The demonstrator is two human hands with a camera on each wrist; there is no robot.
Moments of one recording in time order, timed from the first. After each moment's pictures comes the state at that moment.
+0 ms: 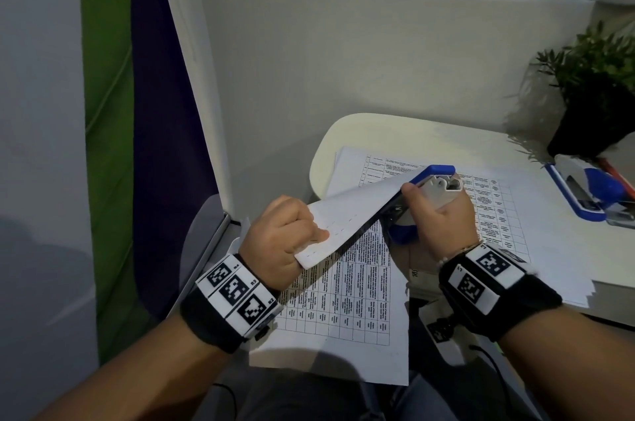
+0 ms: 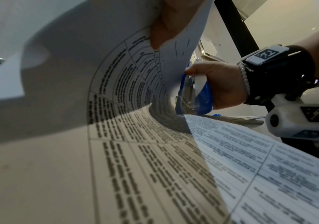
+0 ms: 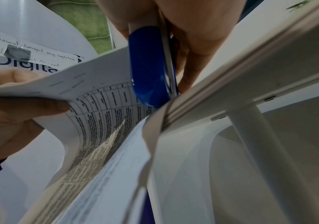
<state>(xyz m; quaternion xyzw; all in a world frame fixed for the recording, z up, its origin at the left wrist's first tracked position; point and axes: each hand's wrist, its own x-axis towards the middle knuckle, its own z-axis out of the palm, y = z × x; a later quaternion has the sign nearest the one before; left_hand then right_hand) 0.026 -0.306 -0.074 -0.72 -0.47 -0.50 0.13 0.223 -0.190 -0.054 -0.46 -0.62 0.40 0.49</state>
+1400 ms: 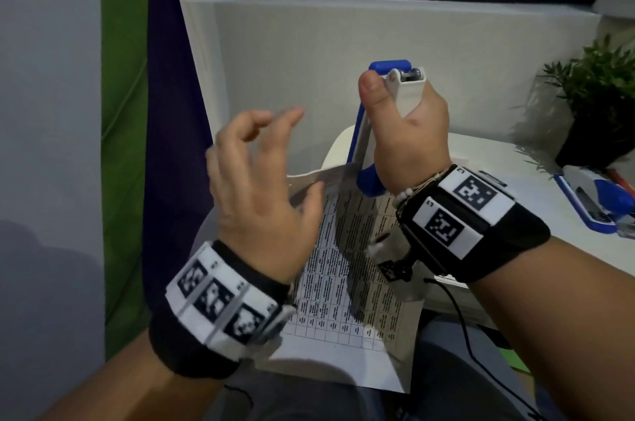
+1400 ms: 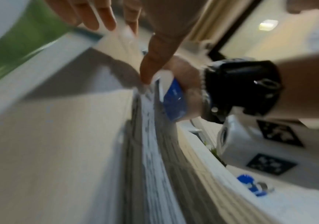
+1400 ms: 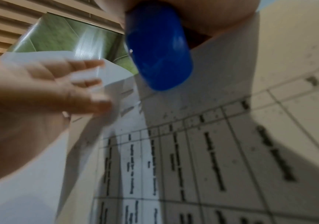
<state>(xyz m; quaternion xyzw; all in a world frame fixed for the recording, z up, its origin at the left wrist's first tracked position) 0.063 -0.336 0.035 -0.52 -0.66 -0.49 0.24 0.151 -0.227 0.071 -0.25 -0.66 0.39 0.59</state>
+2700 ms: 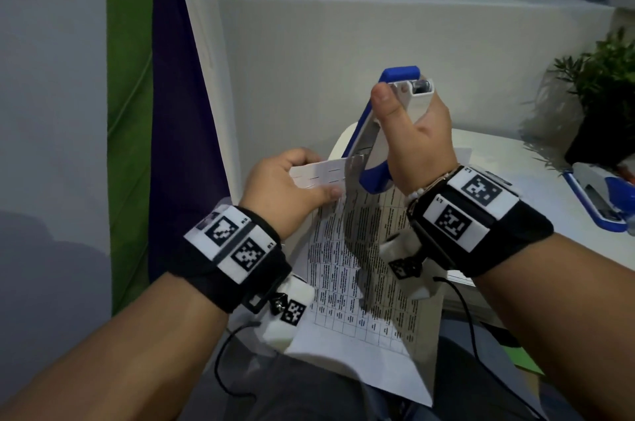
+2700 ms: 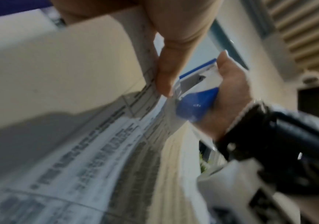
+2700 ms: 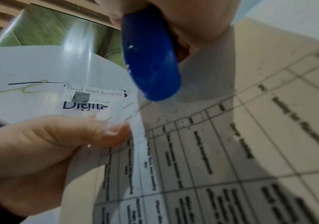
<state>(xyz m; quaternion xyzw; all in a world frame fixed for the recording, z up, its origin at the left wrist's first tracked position) 0.036 -0.304 0.023 -0.46 -0.69 -0.52 -0.20 0.153 -0.218 0.056 -0.22 -0.66 0.42 0.58</state>
